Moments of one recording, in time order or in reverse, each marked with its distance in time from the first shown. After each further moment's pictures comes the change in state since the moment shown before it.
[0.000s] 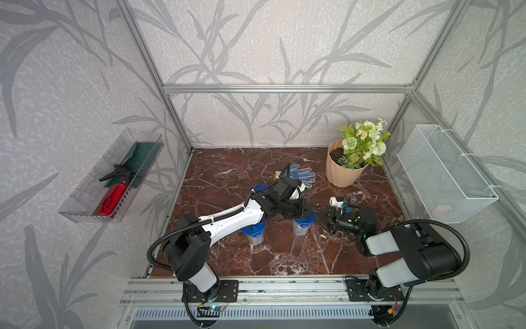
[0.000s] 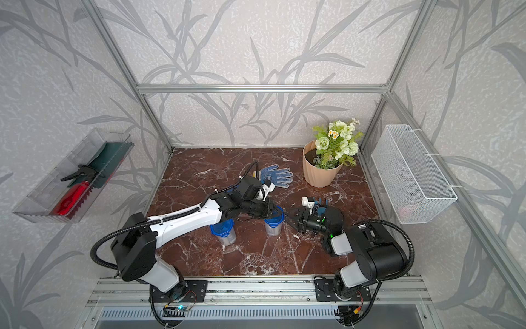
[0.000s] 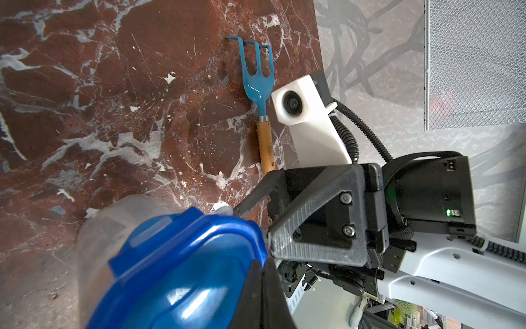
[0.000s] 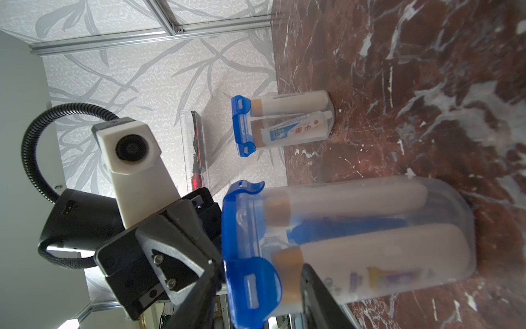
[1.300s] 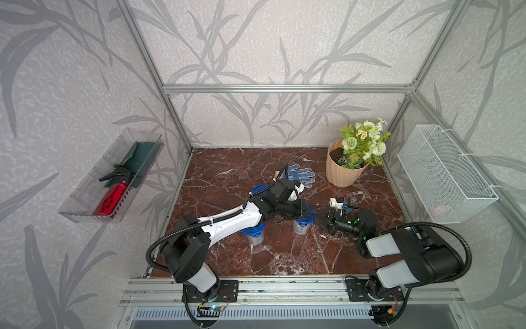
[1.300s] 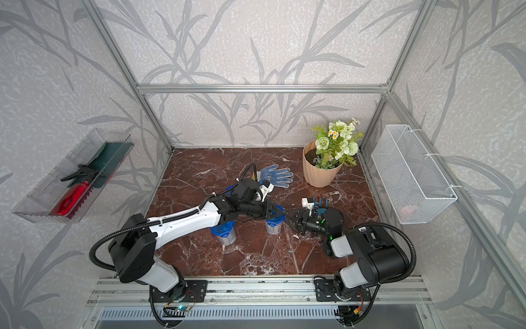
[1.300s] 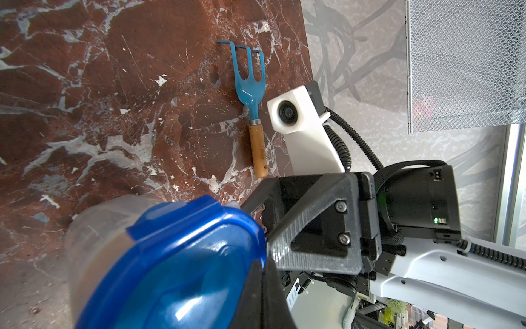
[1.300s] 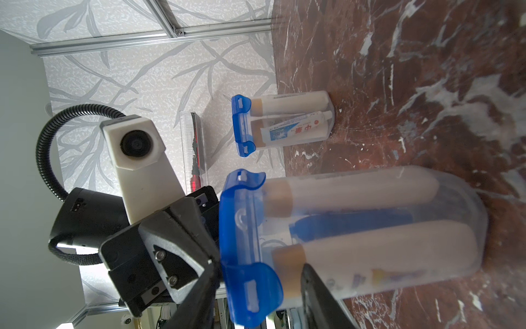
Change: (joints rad) left arm 0.012 -0.017 -0.067 0.101 0.022 -0.031; right arm 0.037 -0.024 -0.019 0.000 0.051 -0.007
